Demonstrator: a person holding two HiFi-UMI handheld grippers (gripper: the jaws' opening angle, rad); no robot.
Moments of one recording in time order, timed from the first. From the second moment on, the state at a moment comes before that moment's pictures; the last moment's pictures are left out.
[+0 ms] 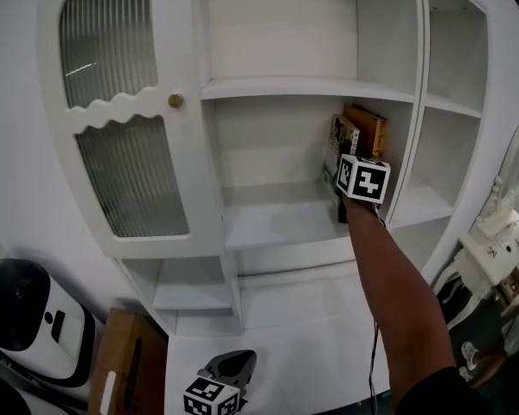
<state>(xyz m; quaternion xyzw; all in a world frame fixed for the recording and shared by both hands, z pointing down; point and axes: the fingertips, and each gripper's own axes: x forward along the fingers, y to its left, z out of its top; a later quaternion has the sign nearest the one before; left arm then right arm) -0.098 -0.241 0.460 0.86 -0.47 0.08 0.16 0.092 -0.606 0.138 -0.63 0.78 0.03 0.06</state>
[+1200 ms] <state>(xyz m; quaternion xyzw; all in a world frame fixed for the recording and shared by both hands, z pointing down) -0.075 -0.214 0.454 0.88 -0.44 0.09 0.14 0.082 -0.475 0.111 -0.49 0.86 0.04 0.12</state>
